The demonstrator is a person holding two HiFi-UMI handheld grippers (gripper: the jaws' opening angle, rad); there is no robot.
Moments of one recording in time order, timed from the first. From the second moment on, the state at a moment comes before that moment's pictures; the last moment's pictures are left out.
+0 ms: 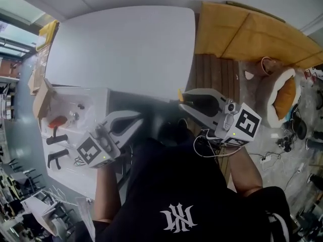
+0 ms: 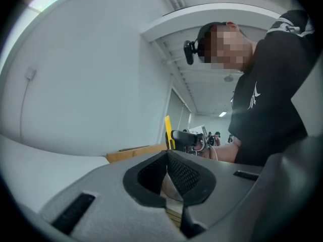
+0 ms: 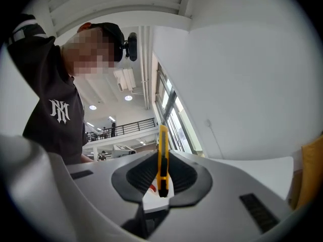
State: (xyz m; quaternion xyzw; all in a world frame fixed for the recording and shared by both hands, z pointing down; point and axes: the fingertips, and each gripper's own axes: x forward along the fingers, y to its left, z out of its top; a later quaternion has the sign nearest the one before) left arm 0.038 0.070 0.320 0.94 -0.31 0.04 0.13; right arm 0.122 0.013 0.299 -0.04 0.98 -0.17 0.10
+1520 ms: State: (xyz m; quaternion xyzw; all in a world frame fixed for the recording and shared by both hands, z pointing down) left arm -0.174 -0.129 0.386 0.95 -0.18 -0.10 0.21; right arm -0.082 -0.171 0.342 -0.16 0.96 -0.20 -0.07
